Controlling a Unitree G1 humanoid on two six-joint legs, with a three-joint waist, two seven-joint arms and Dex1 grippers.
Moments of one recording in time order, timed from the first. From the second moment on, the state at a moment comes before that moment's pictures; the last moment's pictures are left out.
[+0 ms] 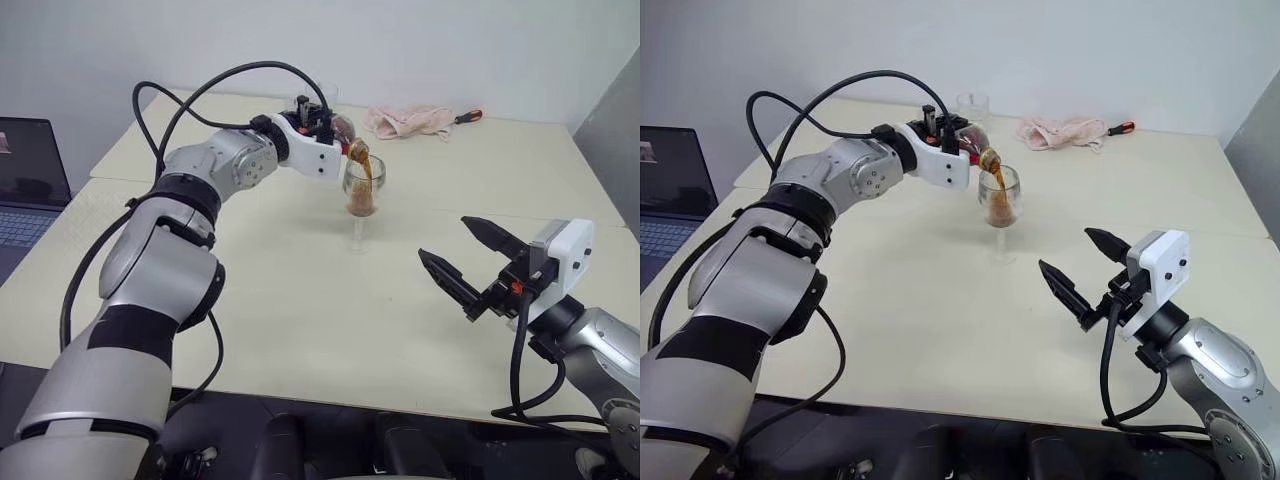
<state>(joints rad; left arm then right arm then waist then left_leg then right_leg) -1.48 0.47 -0.58 1.35 0.83 -0.68 0.01 -0.01 -0.57 -0.25 -0.89 0.76 0.68 0.31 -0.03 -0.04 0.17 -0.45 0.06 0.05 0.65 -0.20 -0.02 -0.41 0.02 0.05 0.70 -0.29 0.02</state>
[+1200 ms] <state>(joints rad) -1.50 0.50 -0.59 1.35 0.85 -0.66 0.01 -0.01 -0.61 -0.26 -0.86 0.75 0.66 0.34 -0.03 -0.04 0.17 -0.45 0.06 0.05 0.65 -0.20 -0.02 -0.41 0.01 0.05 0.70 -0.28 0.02</state>
